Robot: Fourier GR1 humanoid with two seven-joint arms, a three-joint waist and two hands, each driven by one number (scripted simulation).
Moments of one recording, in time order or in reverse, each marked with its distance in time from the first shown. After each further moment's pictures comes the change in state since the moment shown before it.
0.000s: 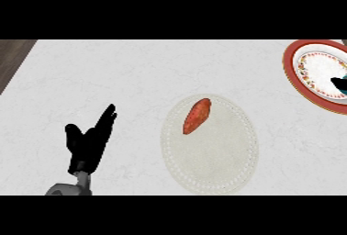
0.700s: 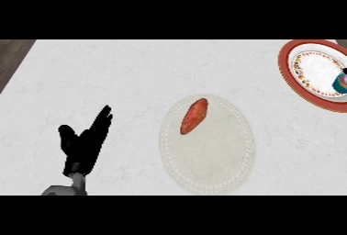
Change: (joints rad) left arm 0.016 0.011 0.025 -0.005 0.014 -0.011 0.003; right arm 0.038 0.017 -0.274 -0.074 -0.347 0.073 -0.477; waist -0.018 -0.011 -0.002
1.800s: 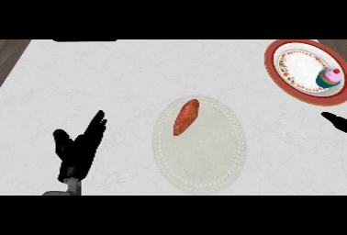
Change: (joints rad) left arm 0.039 -0.007 0.042 0.006 -0.019 -0.005 -0.004; right arm 0.328 0.116 0.109 -0.203 -0.176 0.381 -0.111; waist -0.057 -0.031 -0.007
